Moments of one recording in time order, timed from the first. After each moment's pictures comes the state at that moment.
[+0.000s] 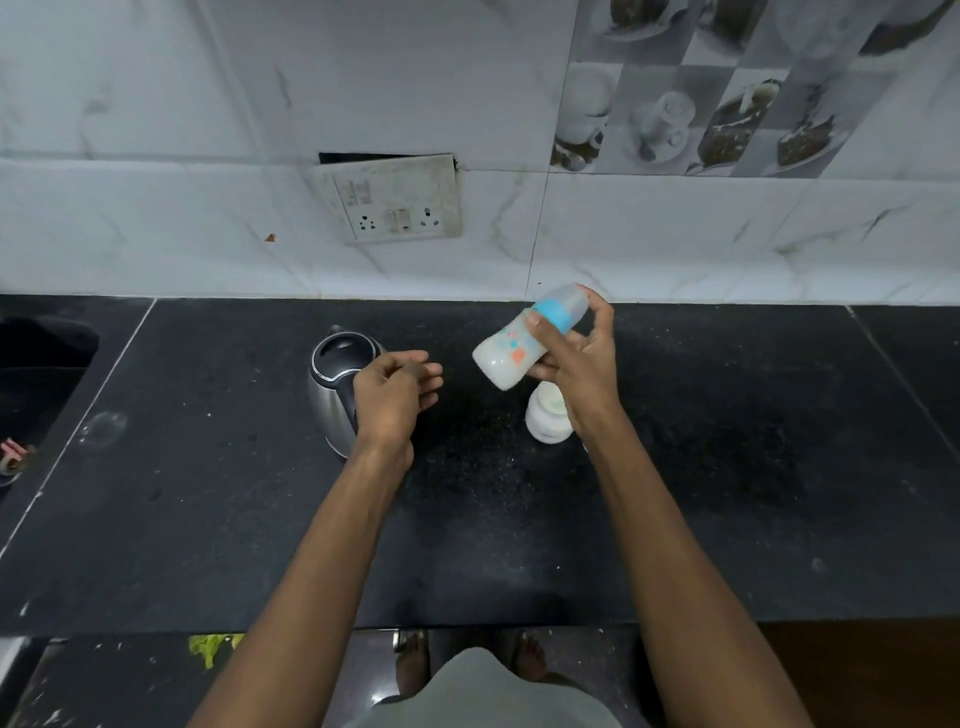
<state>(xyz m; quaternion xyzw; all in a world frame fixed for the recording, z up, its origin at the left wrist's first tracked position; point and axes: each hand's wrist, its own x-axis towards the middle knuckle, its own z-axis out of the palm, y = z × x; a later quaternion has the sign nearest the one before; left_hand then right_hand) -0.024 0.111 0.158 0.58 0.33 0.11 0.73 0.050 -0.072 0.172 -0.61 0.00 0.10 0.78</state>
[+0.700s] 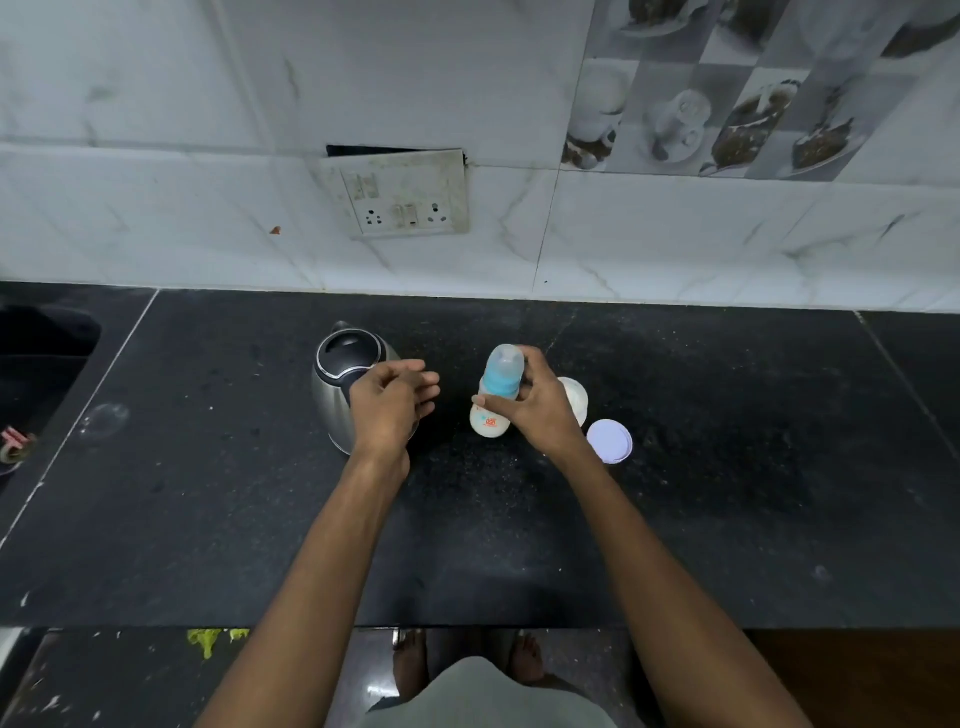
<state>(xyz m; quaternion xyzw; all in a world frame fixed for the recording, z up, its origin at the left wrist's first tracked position) -0.029 0.120 0.146 0.56 0.35 0.12 0.74 0.052 -0.053 0.089 -0.81 -0.12 0.12 0.57</state>
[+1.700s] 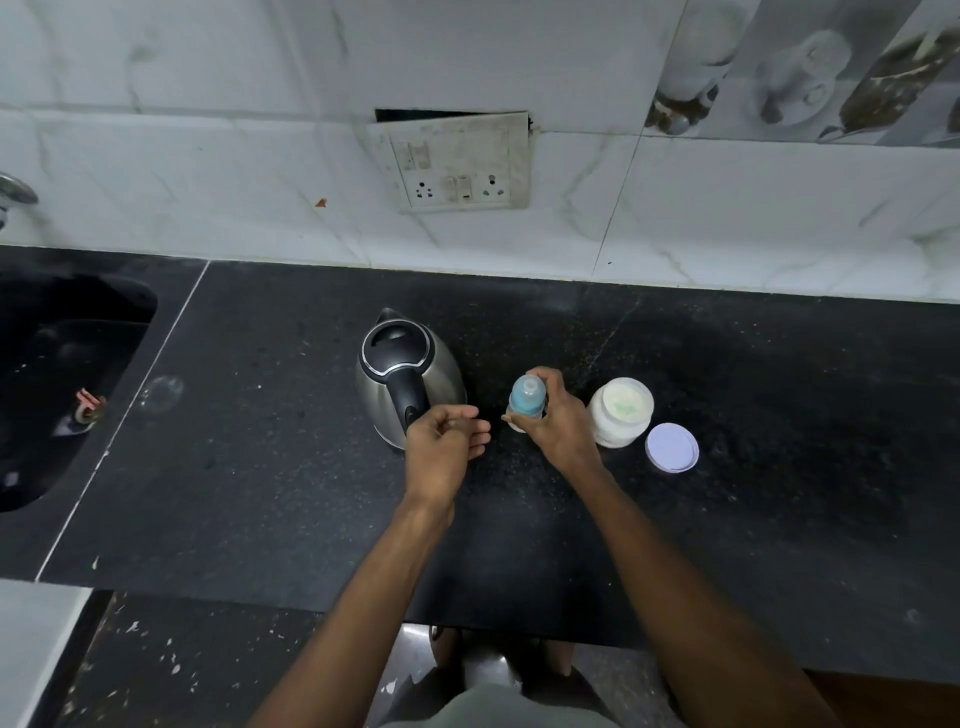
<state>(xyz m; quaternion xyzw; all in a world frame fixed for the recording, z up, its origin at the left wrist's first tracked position) -0.041 0.122 0.091 0.59 0.39 0.05 0.71 0.073 -0.016 0.006 -0.88 -0.14 0.12 0.44</state>
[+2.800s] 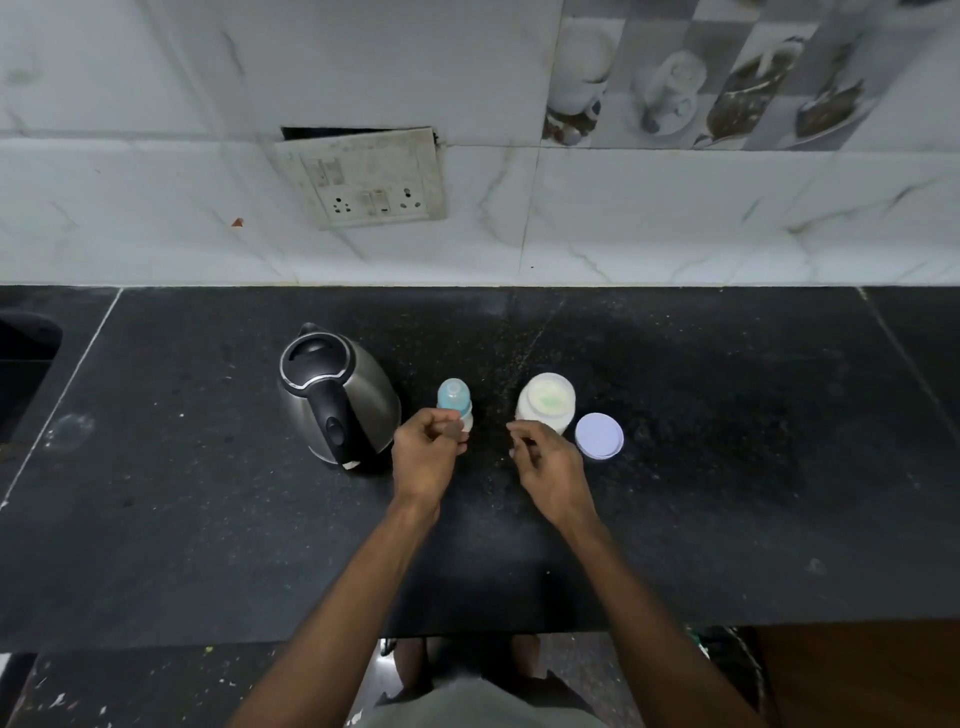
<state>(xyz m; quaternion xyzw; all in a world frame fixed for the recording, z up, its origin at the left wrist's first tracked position) -0.016 0.065 0.061 0.66 0.33 0.05 0.68 0.024 -0.109 0.001 -0.89 -0.14 0.01 0.43</state>
